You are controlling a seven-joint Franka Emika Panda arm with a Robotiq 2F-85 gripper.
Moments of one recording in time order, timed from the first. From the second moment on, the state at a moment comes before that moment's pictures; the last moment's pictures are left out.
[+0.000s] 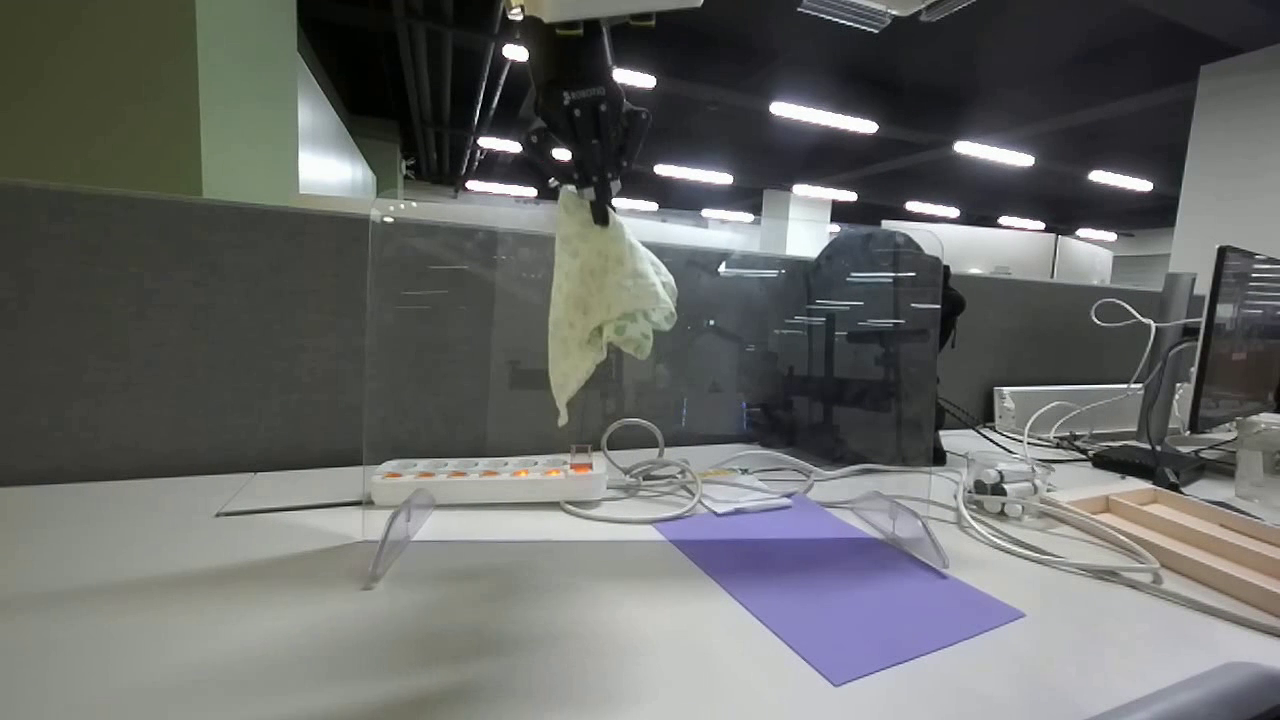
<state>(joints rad) 0.26 0.01 0.17 -1.97 -0.45 2.03 0.47</state>
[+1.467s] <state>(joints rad) 0.24 0.02 0.21 -1.59 -0.61 2.05 0.45</state>
